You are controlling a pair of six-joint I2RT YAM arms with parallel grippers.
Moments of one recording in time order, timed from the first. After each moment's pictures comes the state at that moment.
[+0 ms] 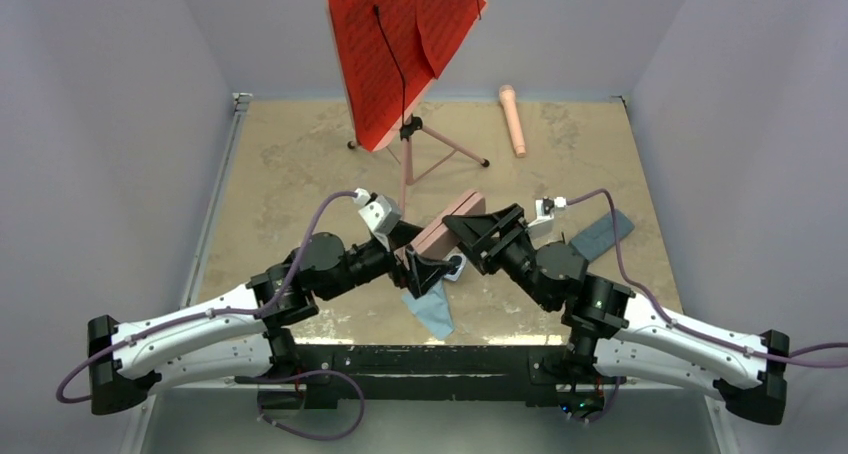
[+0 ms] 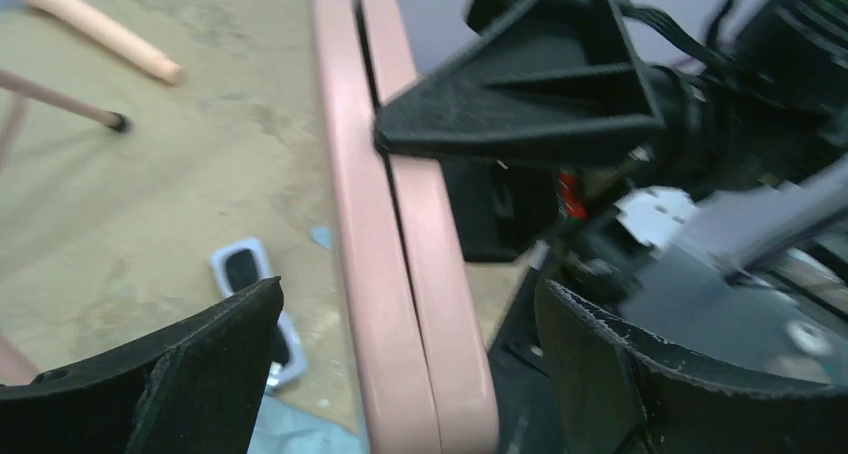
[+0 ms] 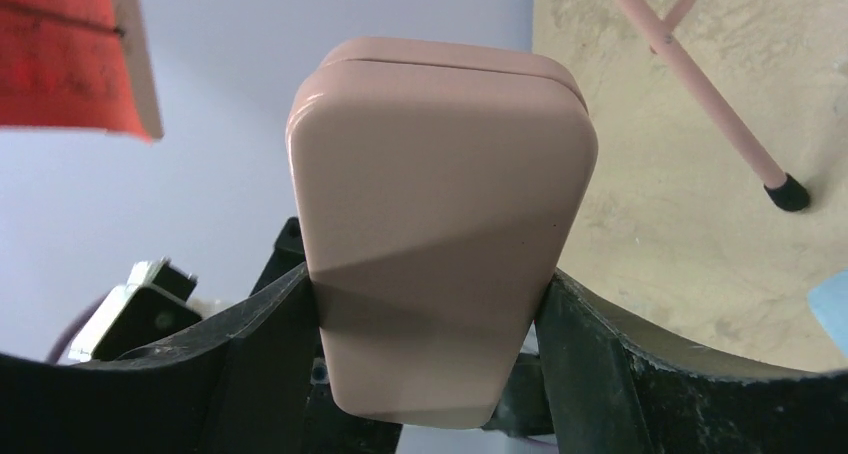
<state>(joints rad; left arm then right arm) -1.14 0.86 0.73 0.11 -0.13 -0.33 1.14 0.73 0.66 -0.03 0.51 1.48</state>
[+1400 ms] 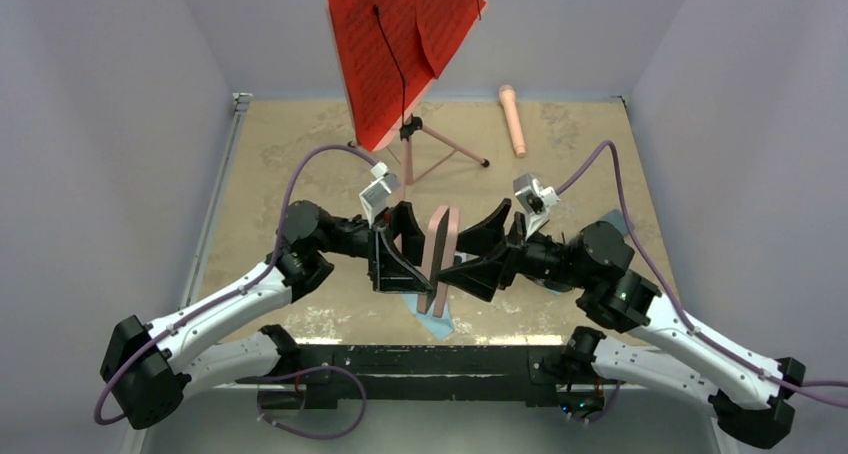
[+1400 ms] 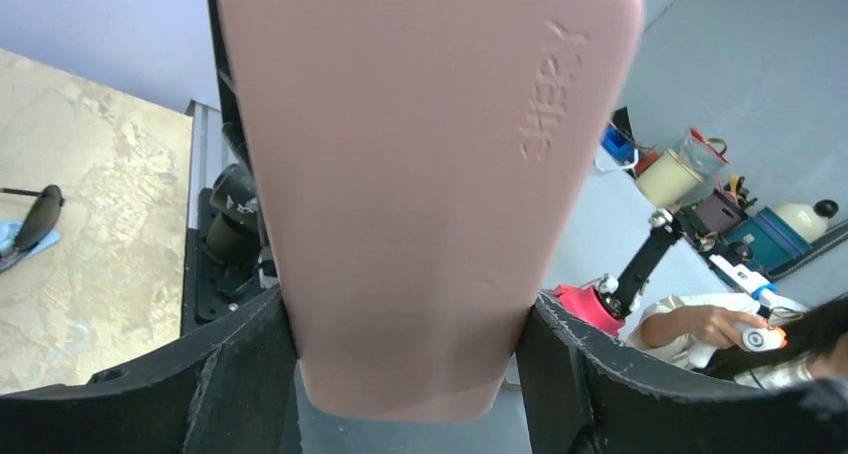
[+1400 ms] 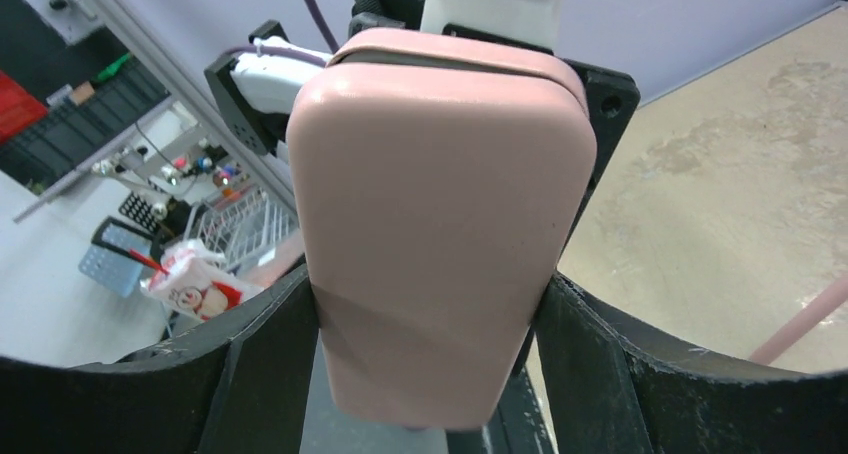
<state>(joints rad) -0.79 1.02 0.72 0.63 1.00 -0.96 1.00 0.69 0.80 0.07 -0.33 0.57</state>
